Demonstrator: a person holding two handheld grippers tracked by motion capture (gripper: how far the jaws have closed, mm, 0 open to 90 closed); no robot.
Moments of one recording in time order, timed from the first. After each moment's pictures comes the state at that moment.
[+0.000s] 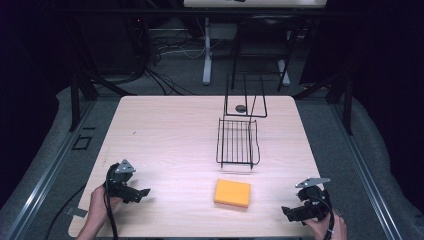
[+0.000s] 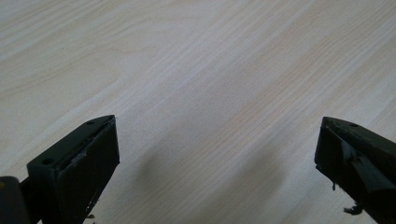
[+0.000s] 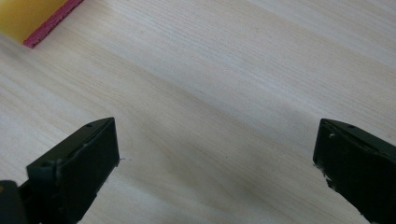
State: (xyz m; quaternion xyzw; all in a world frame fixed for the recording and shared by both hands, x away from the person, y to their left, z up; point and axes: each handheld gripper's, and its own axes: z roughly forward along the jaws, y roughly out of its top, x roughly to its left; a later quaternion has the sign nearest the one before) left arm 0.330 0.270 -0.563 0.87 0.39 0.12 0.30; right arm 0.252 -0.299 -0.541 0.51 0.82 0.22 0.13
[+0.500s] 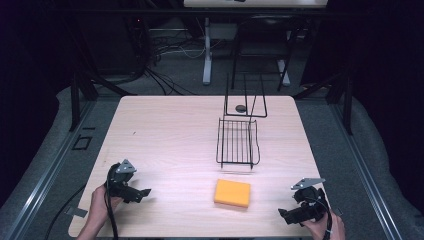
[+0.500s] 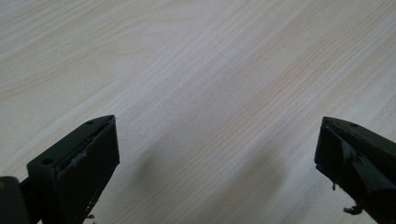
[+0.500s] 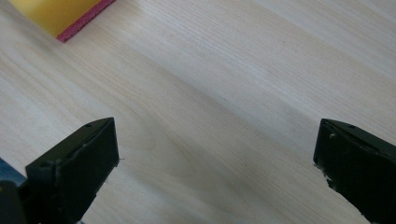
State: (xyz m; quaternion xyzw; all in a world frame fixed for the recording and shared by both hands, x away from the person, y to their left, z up) left arm 0.330 0.268 -0.564 0.87 0.38 0.12 0.30; right arm 0.251 -0.287 -0.537 0.47 0.84 0.22 0.12
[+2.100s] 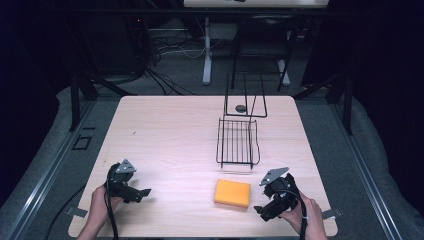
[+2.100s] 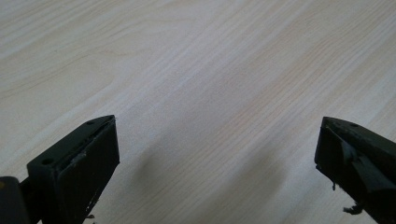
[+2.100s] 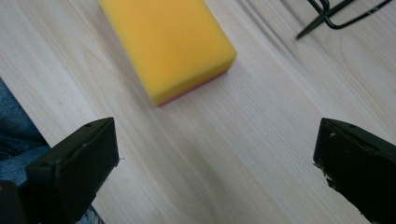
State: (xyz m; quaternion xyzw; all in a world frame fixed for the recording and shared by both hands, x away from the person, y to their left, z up) left arm 0.330 0.268 -0.565 0.86 0.39 0.12 0.30; right arm 0.272 -0.210 -0.504 0.32 0.91 0.21 0.12
